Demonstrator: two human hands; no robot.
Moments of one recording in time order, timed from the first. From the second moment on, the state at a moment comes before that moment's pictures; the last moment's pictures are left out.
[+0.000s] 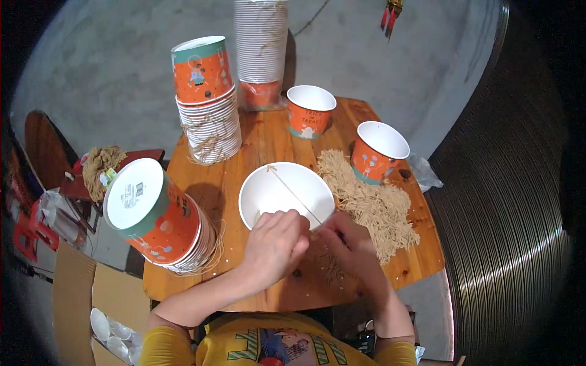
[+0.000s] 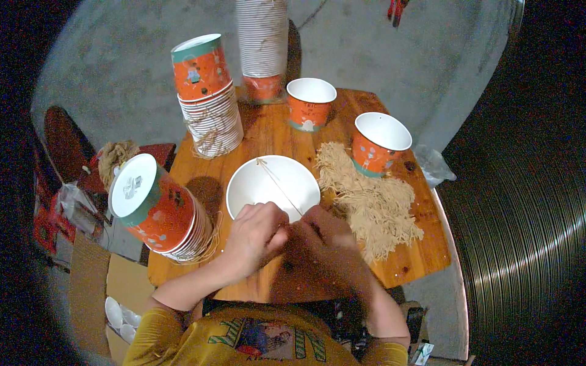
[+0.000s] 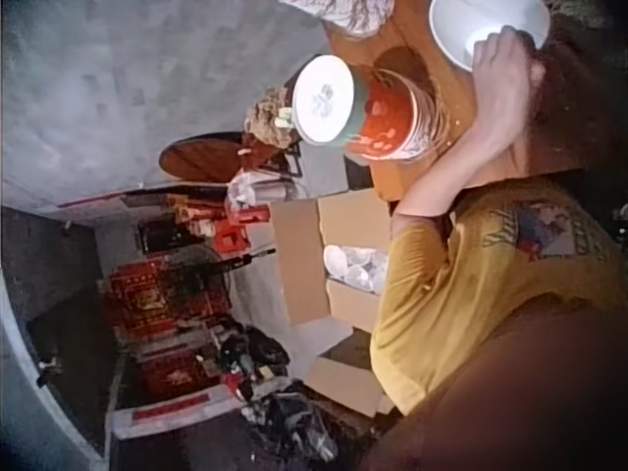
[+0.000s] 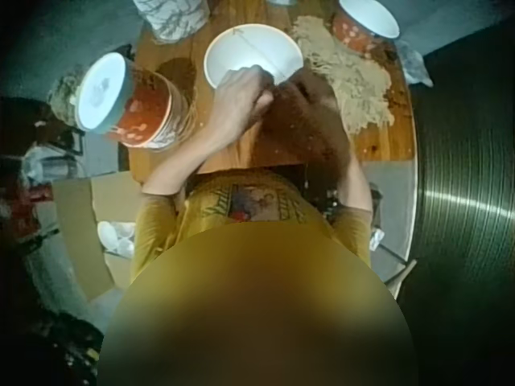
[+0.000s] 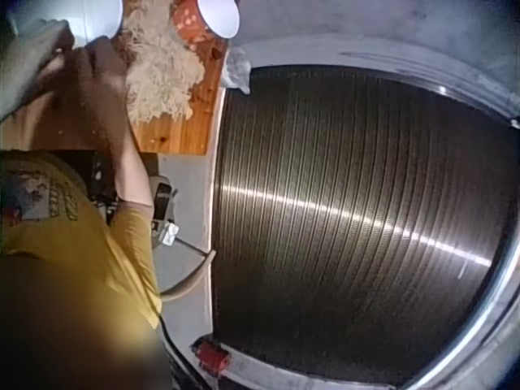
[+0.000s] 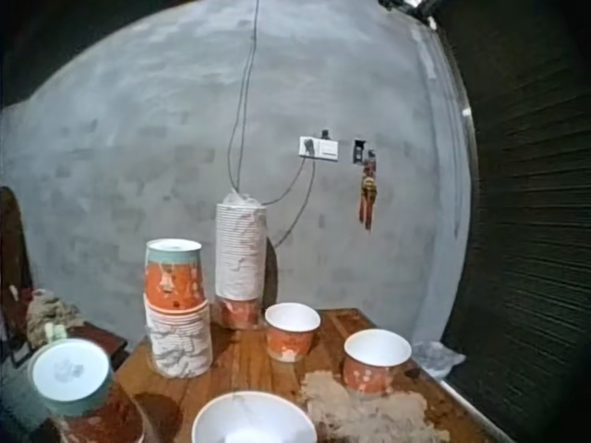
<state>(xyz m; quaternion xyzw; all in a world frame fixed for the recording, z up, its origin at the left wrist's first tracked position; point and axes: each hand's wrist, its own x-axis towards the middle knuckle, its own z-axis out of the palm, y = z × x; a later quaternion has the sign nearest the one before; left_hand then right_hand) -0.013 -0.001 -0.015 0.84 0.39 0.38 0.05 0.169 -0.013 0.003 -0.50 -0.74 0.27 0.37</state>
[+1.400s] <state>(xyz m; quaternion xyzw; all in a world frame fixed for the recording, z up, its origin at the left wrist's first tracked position) -0.068 0.012 0.084 0.73 0.41 0.39 0.38 0.204 0.040 -0.005 -0.33 -0.60 0.57 0.46</state>
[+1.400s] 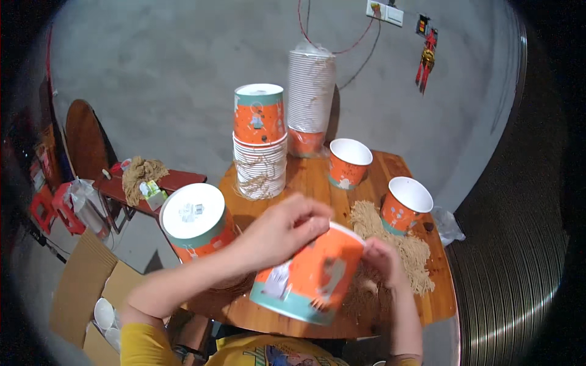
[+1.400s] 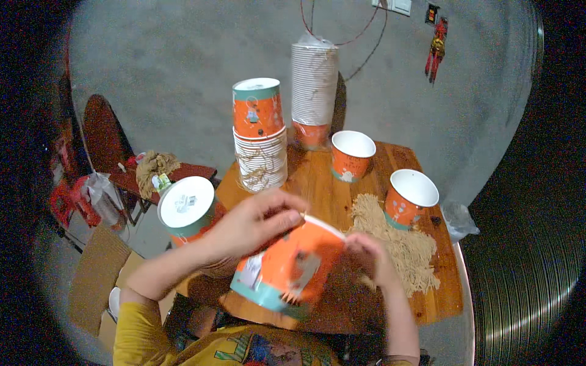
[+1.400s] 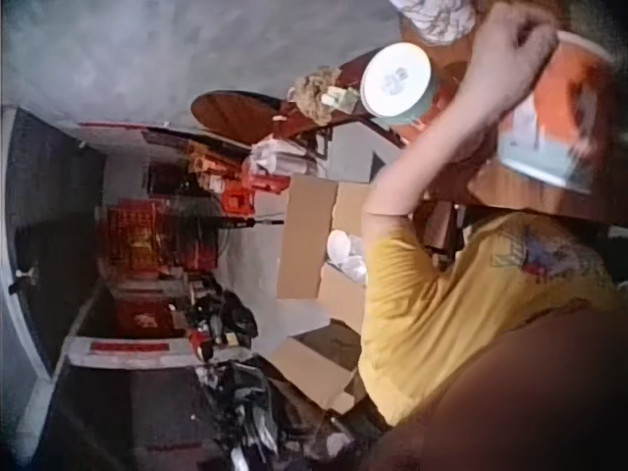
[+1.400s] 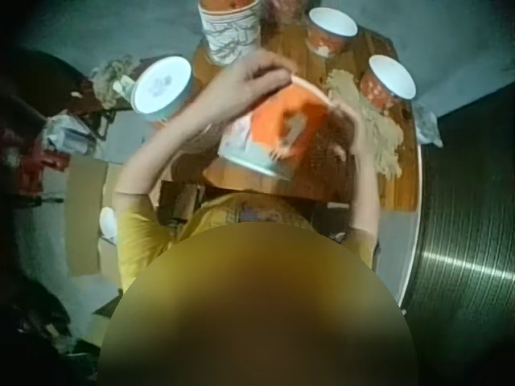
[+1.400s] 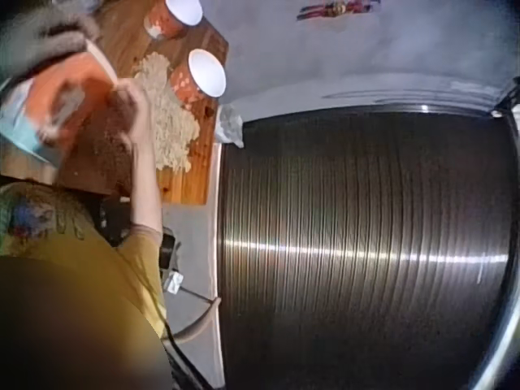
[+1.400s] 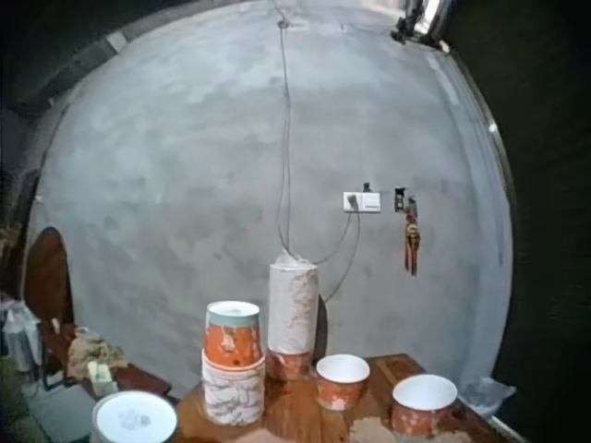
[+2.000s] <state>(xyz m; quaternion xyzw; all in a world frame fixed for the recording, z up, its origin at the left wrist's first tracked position) -0.230 0.166 0.201 0.75 0.26 0.57 0.21 0.022 0.268 0.128 -0.08 -0.38 0.80 0.45</state>
